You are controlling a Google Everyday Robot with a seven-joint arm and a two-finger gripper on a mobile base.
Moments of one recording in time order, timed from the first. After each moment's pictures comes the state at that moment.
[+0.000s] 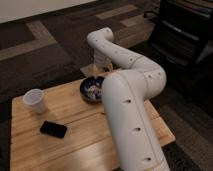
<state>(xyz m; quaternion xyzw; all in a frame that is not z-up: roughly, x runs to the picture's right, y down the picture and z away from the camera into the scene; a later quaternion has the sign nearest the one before) 0.031 -0.072 0.900 -0.24 0.18 0.52 0.80</state>
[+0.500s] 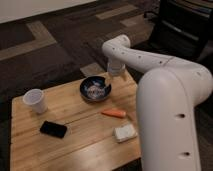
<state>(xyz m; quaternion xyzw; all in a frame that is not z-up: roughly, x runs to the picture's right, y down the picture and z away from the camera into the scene) 0.050 0.004 0.826 -0.23 0.19 0.57 0.77</state>
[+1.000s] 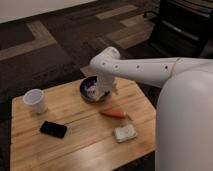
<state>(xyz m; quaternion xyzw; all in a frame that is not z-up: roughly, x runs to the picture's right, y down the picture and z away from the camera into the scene) -0.032 0.064 0.770 -0.23 0.19 0.56 0.77</state>
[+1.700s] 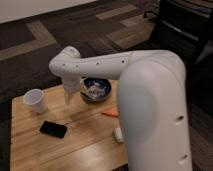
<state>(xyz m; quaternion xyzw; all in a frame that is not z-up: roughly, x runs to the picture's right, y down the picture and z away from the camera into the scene) -0.183 0.038 0.782 -0.27 0.14 0.40 0.86</state>
